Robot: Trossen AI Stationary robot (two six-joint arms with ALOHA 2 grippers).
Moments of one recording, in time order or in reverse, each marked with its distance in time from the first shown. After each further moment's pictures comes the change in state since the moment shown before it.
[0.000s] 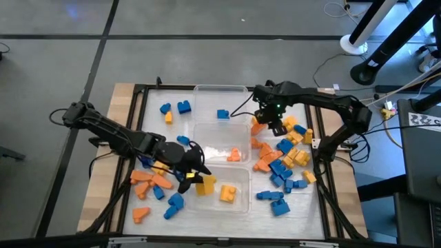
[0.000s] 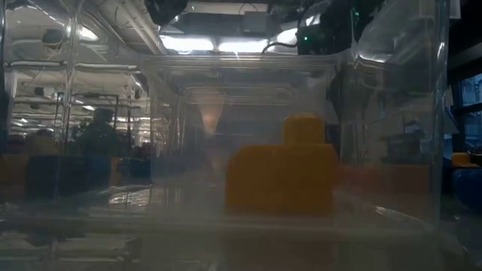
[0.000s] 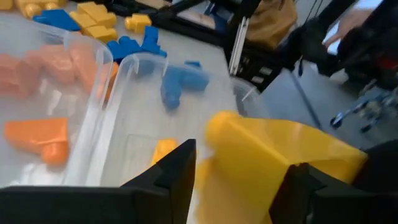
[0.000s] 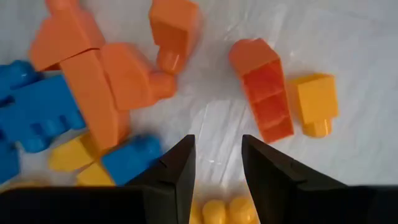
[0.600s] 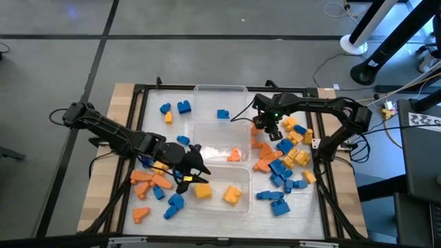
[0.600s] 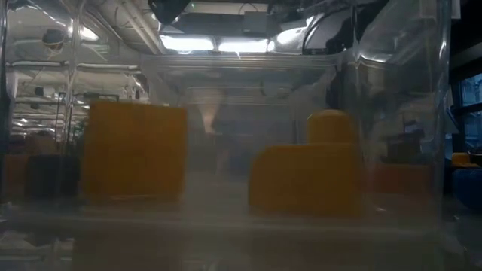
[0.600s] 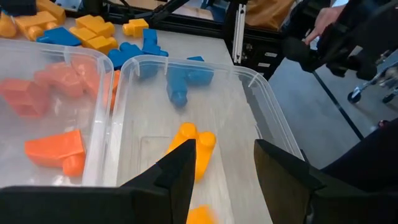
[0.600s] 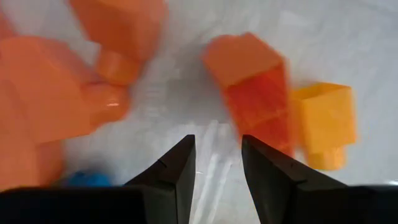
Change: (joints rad) left arm 0.001 0.000 0.000 -0.019 0.000 0.142; right arm 0.000 0.000 -0.254 0.358 0.074 -0.004
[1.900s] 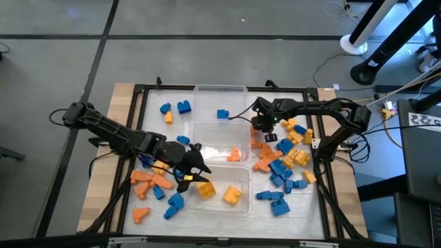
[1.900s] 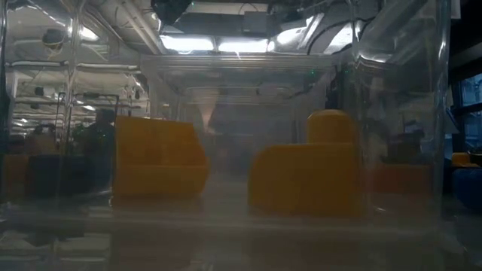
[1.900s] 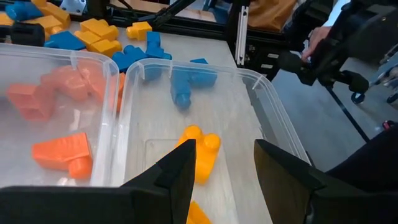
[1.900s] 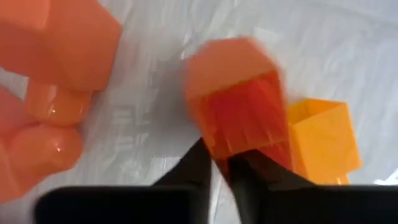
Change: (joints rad) left arm 0.007 0.000 0.000 0.003 0.000 0.017; right arm 0.000 0.010 -0.133 0.259 0.016 0.065
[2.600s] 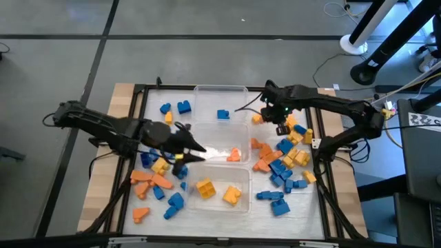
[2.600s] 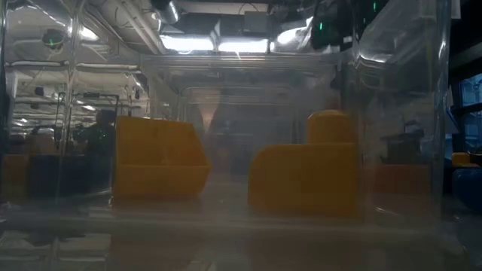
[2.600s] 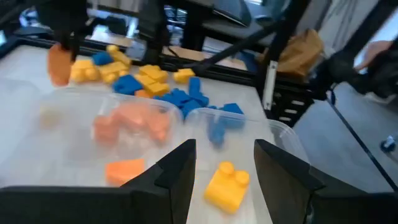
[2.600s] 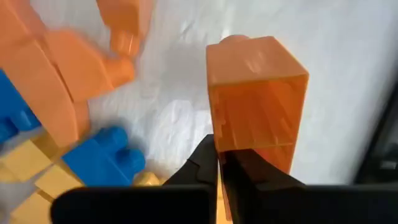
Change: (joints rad) left arm 0.109 -0.203 0.016 -0.107 -0.081 -0.004; right arm 0.015 -0.170 0.304 -0.549 0.061 0.028
